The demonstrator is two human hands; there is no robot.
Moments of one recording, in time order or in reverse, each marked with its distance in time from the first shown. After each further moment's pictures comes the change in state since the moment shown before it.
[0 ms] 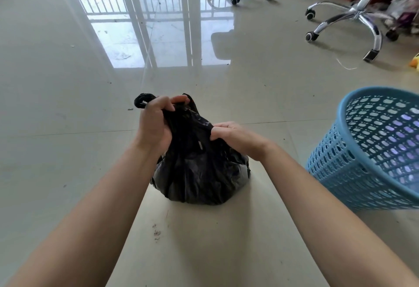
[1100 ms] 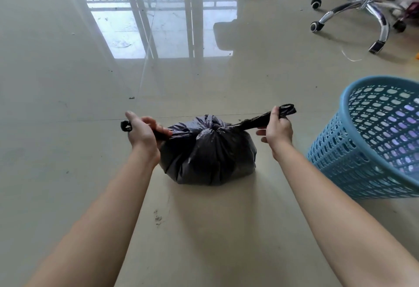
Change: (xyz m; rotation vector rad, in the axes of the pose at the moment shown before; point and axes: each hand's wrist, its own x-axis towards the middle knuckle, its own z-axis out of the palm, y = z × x) left_hand -0.007 -0.045 -0.052 -0.064 0.537 0.011; right_hand 0.005 0.082 -0.037 0.358 0.961 0.225
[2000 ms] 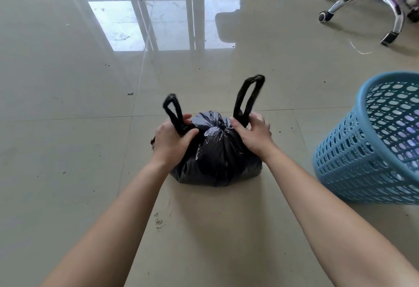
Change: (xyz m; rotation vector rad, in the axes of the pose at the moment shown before) left_hand 0.010 -0.040 0.001 1.022 -0.334 0.665; right_hand 0.006 0.030 0.047 -0.454 -0.267 -0.345
